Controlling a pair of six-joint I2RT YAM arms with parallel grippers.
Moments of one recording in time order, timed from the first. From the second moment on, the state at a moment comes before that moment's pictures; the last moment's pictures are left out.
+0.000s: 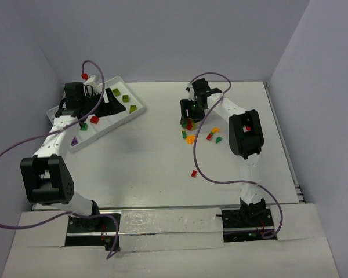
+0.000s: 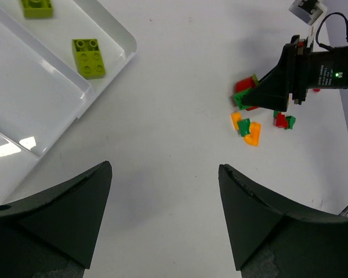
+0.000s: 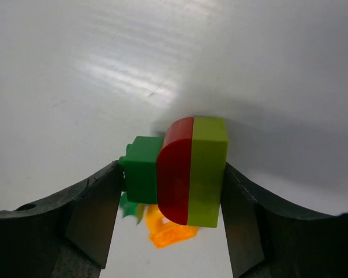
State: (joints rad) left arm 0.01 1.54 1.23 -0.30 0.58 -0.25; right arm 0.33 2.24 1.84 -0.70 -0.24 0.17
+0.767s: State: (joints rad) left arm -0.40 1.57 1.34 -0.18 0.29 -0.34; right arm 0.24 1.82 1.26 0.15 -0.67 1.27
